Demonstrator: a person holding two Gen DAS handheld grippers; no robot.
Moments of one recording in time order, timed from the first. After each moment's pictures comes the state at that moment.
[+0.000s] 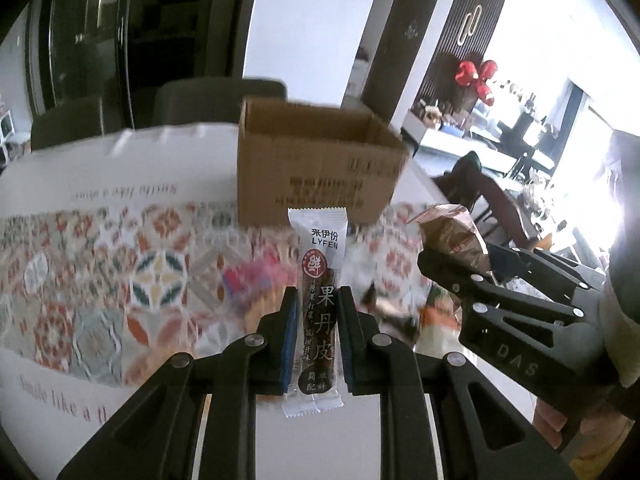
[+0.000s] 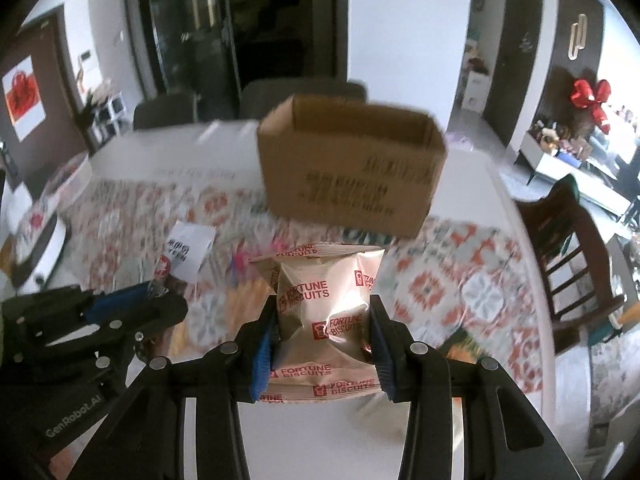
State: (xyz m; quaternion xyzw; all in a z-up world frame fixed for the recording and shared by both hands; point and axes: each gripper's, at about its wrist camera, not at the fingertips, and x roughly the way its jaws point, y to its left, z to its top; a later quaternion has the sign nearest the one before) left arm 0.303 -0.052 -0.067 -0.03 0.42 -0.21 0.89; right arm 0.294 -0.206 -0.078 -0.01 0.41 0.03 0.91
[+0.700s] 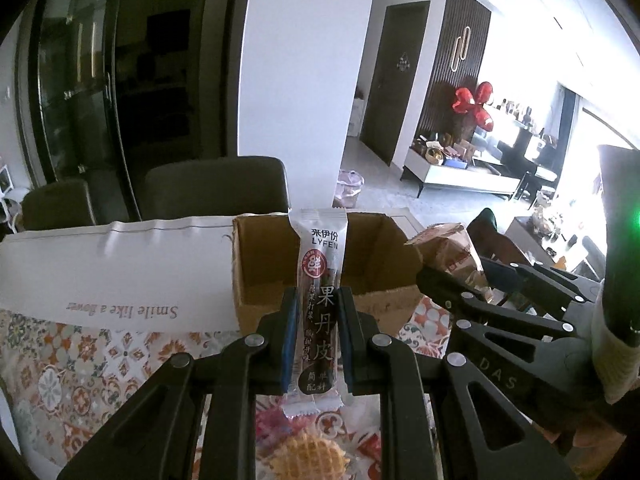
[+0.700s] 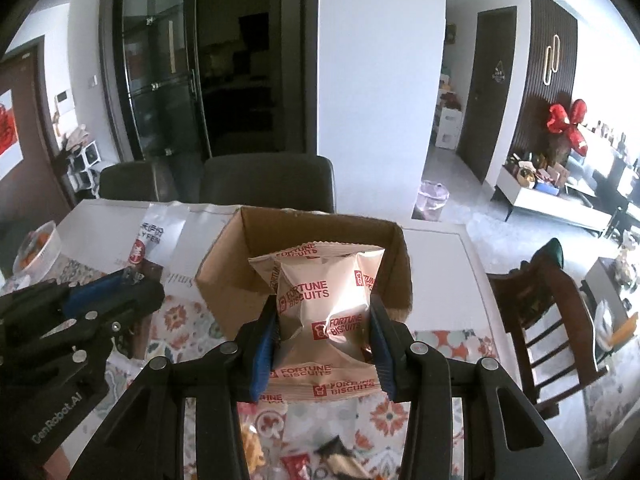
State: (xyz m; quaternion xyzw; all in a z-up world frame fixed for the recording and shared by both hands) left arm 0.434 -0.085 -0.012 0.00 0.36 -0.21 0.91; right arm 0.419 -0.233 -0.024 -0.01 0.36 0.00 0.93
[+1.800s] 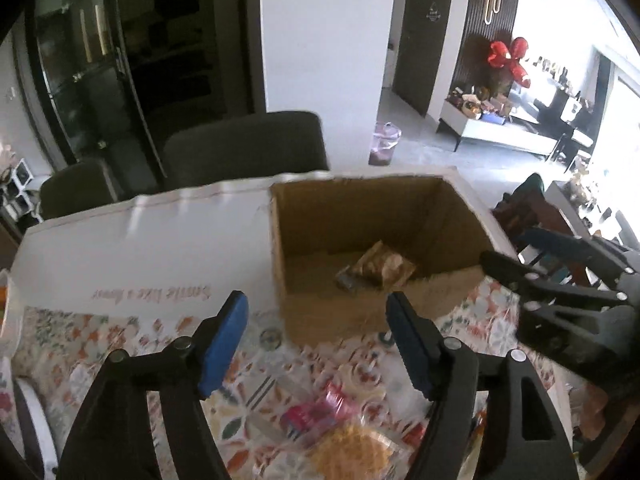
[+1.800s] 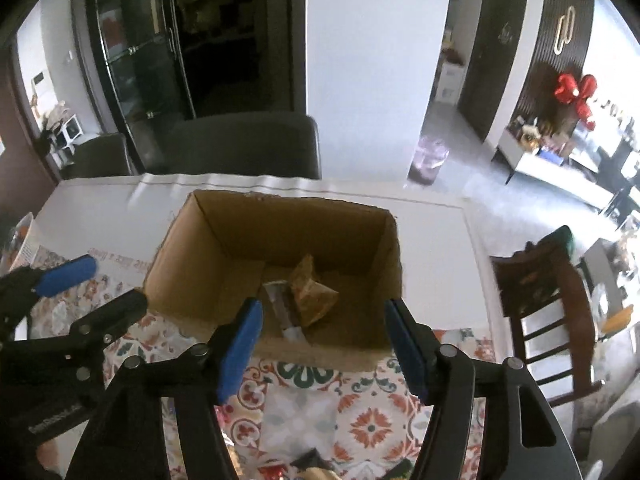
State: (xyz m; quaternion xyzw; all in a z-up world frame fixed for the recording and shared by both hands) left arm 0.471 -0.081 -0.033 0.05 0.44 -0.14 0.89; right arm 0.478 -0.252 -0.041 -0.01 0.43 -0.01 0.90
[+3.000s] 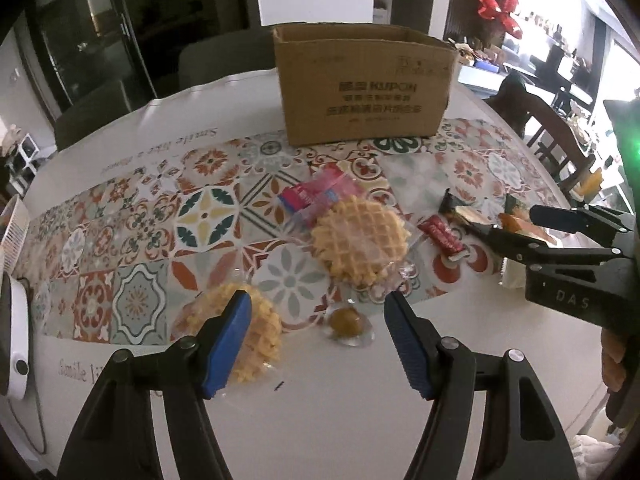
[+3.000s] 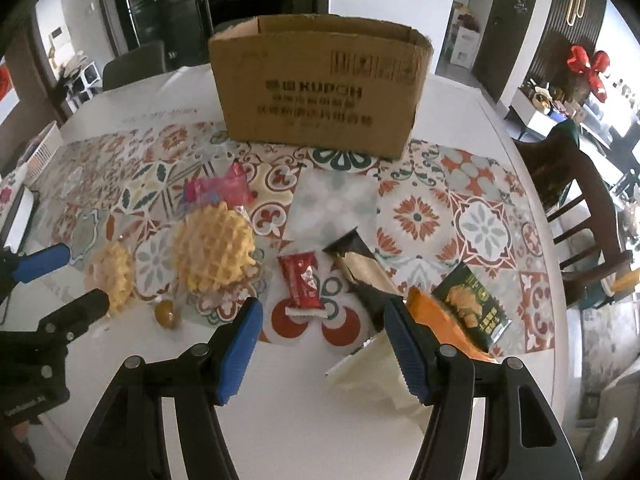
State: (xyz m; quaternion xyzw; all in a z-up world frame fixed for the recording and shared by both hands) left arm 0.275 -0.037 -0.149 0.09 0.48 -0.13 0.86; right arm 0.291 -0.219 -0.170 -0.02 0.50 0.00 0.86
